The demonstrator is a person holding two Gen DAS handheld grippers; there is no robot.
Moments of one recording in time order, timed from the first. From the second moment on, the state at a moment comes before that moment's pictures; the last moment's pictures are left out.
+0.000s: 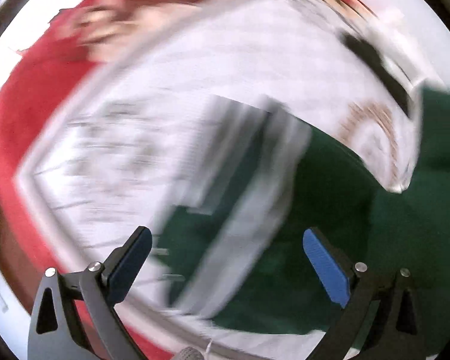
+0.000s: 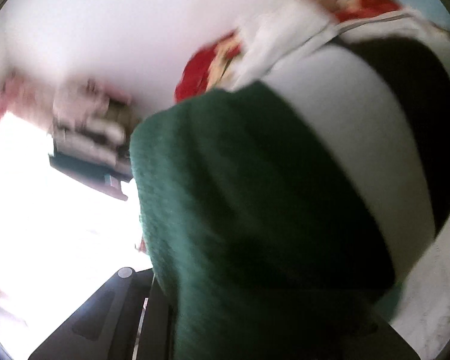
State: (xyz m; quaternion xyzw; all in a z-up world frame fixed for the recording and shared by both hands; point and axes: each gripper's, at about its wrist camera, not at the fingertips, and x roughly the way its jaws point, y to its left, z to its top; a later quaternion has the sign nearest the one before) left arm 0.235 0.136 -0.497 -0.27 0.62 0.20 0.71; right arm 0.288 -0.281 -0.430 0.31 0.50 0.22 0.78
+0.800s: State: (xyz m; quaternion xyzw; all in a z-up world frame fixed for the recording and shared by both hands) left arm 0.208 0.171 -0.443 -0.27 0.56 0.24 0.75; right arm 0.279 -0.189 -0.468 0.20 0.55 0.27 0.76
